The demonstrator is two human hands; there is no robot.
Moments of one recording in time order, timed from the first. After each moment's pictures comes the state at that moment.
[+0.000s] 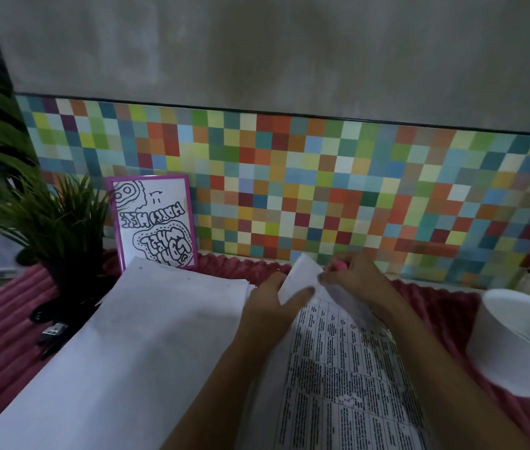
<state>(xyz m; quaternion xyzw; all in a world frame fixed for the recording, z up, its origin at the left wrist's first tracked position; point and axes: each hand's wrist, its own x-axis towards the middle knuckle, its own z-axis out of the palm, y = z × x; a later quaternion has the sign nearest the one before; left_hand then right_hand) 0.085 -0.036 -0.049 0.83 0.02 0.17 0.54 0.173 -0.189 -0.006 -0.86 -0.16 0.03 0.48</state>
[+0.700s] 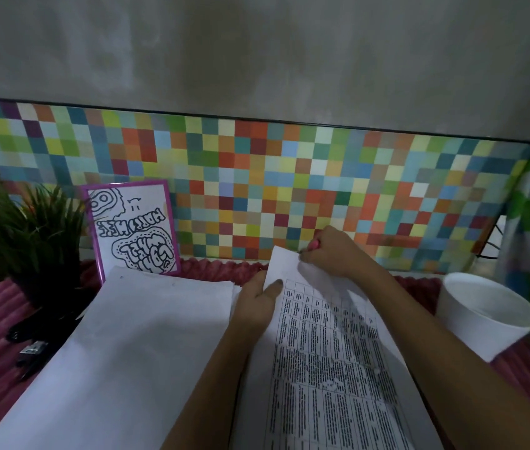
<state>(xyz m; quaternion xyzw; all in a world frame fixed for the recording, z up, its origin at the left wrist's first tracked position) 0.107 -0.027 -0.067 0.73 0.03 0.11 0.67 0.173 -0.172 0.038 -0.95 -0.16 -0.03 0.28</state>
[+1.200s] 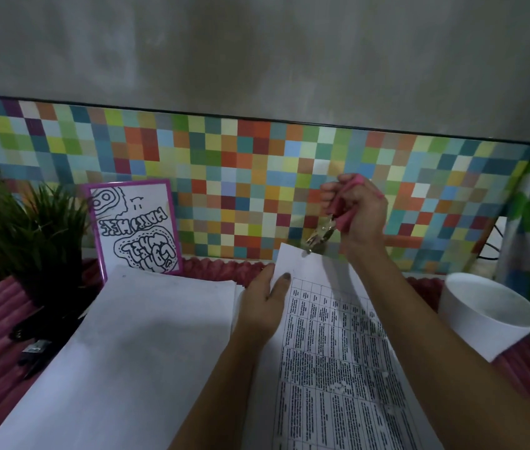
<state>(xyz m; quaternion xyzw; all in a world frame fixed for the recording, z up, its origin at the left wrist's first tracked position) 0.099 -0.037 -0.061 0.72 -0.02 0.18 0.66 0.164 -0.163 0.076 -0.46 -0.18 -0.14 0.86</state>
